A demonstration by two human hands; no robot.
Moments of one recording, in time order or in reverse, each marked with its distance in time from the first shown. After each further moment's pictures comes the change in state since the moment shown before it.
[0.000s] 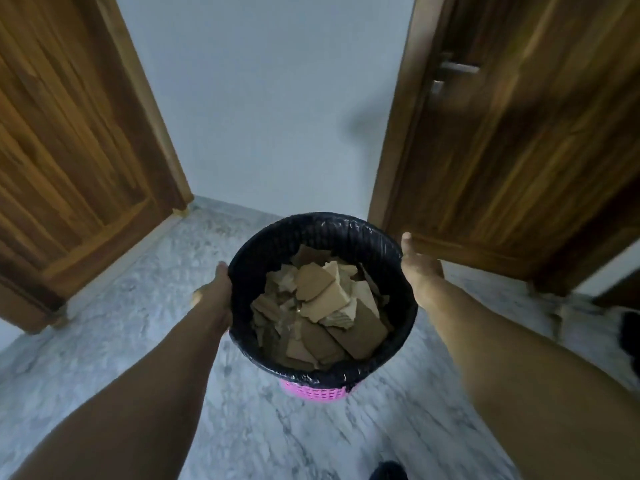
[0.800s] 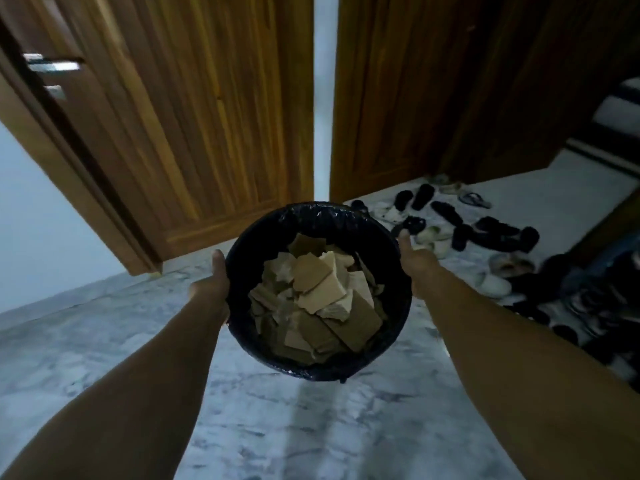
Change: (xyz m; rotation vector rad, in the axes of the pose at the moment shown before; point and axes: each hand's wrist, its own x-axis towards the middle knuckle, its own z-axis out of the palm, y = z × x) left_hand -0.305 -0.269 0.387 0.632 -0.643 0.229; right_hand -0.012 0.370 -0.509 0.435 0.434 0.370
